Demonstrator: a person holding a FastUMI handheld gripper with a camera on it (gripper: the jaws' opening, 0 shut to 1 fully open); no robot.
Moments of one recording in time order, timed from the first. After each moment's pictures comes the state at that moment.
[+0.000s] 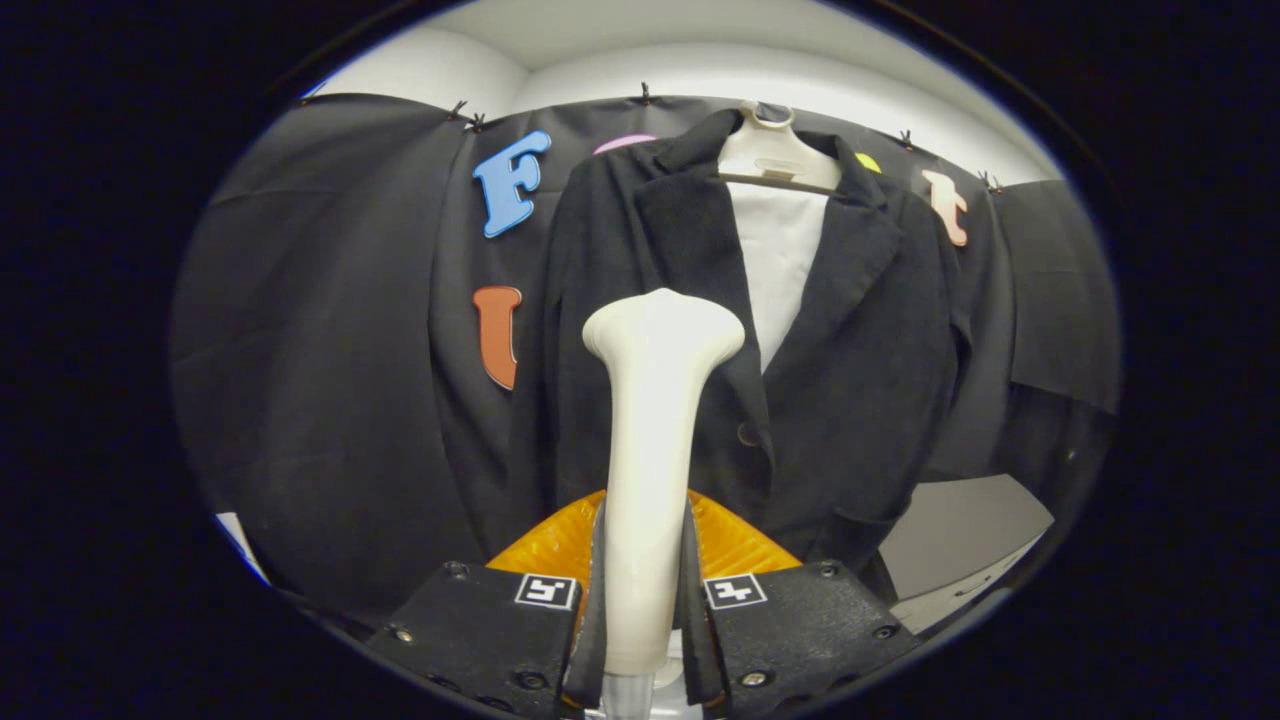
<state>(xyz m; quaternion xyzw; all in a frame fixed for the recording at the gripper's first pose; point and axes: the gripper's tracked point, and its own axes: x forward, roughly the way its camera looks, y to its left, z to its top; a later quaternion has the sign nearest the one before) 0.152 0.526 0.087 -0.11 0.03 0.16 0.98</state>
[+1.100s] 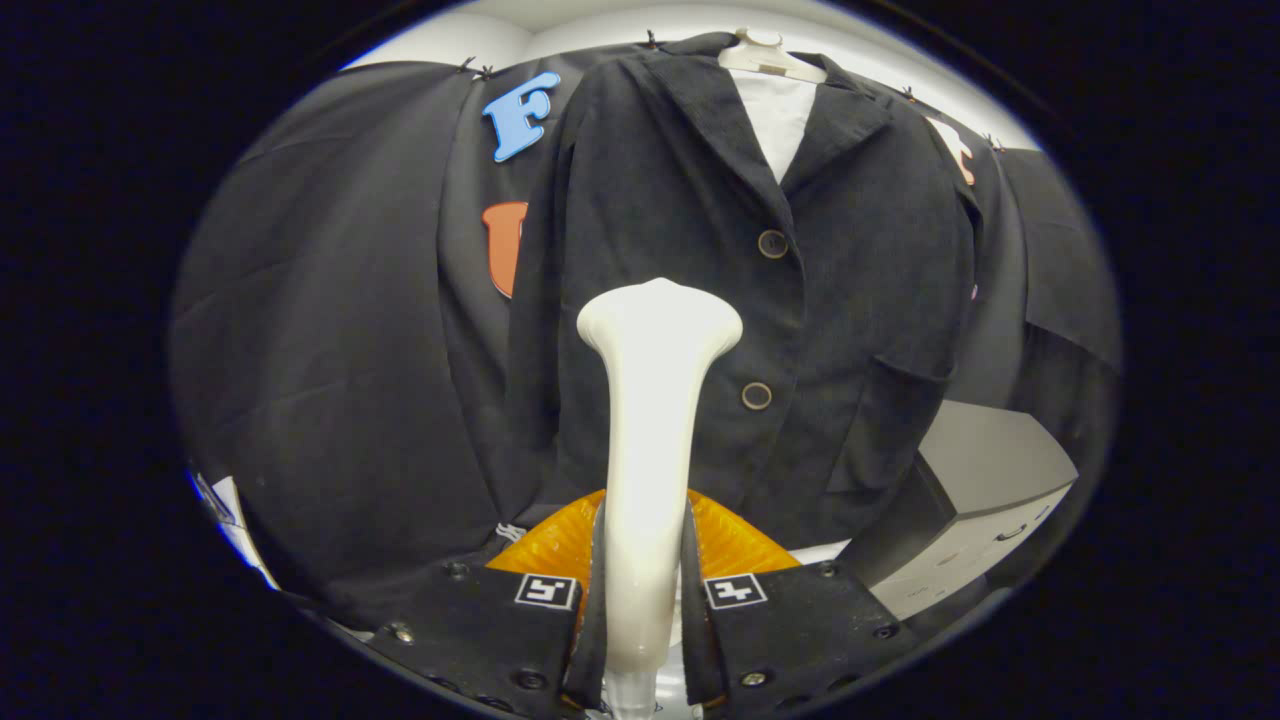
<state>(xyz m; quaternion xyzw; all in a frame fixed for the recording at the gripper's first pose) 0.160 0.493 -0.050 -0.12 0.12 0.16 0.97</state>
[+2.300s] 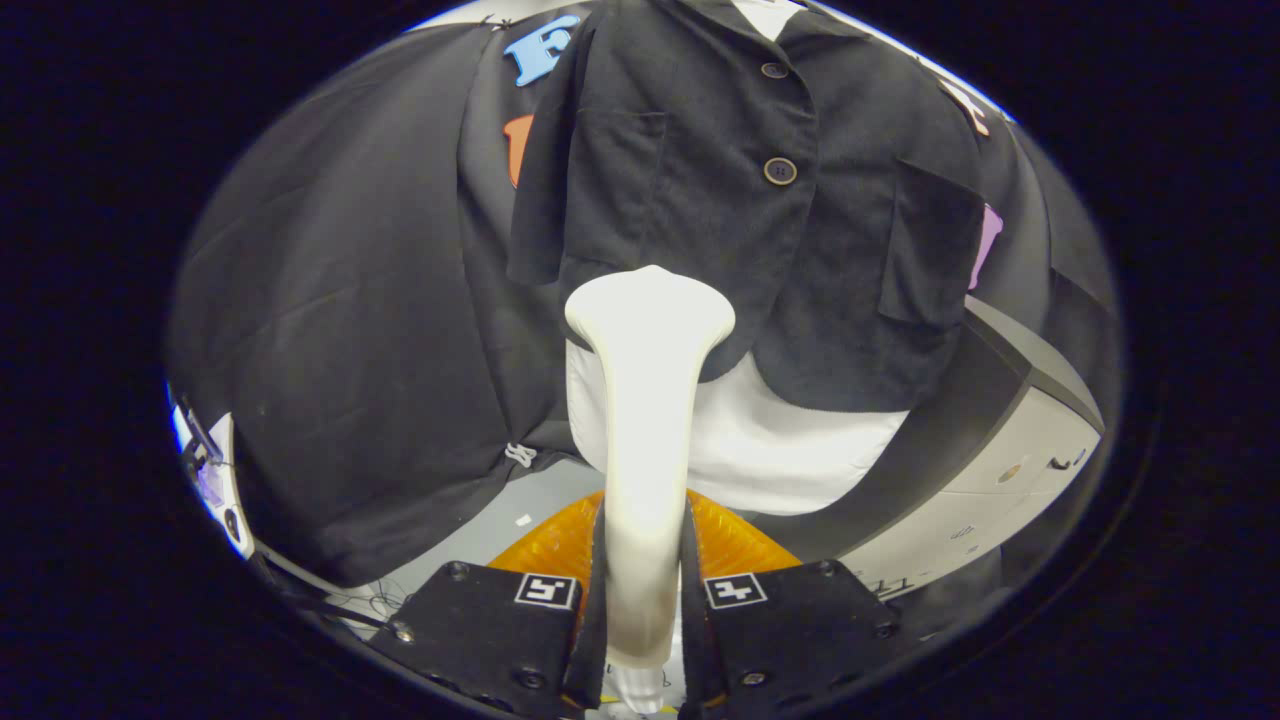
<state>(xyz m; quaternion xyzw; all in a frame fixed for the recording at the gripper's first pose) 0.147 0.446 -0.188 -0.15 0.21 0.18 0.95</state>
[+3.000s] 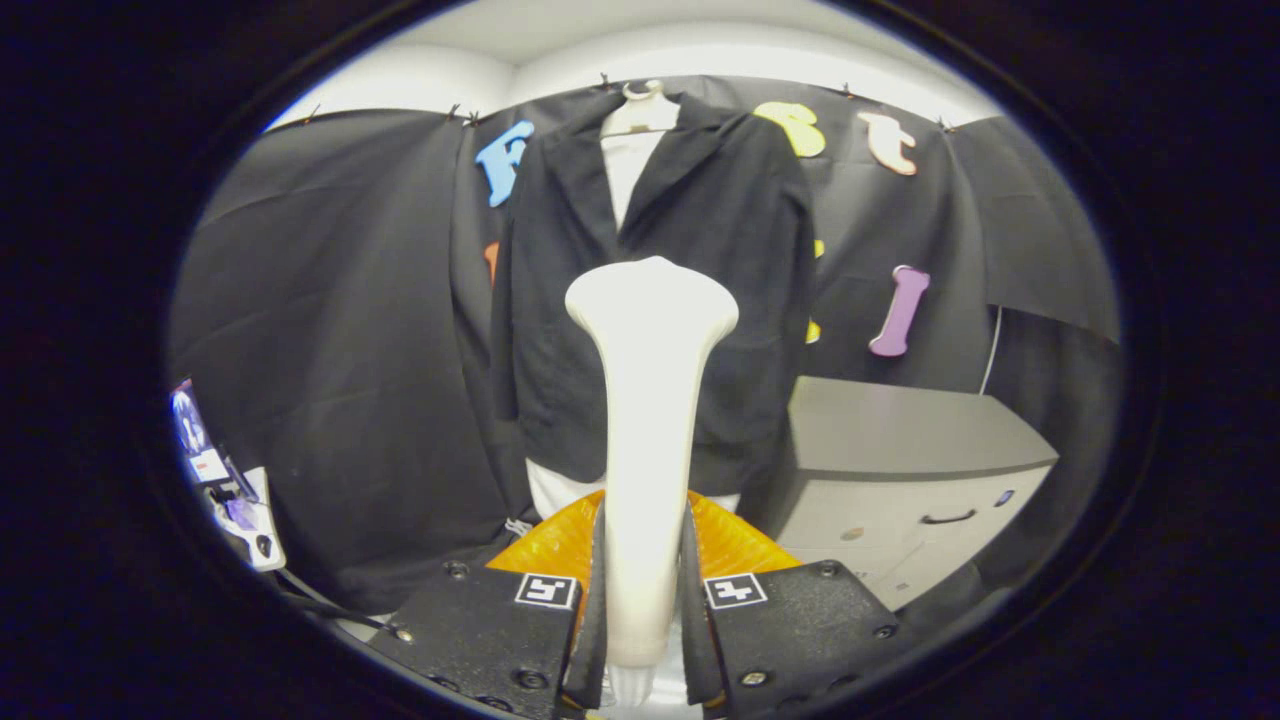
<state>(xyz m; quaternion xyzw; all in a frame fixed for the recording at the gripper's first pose) 0.044 0.275 0.003 -0.09 0.07 0.19 0.98</state>
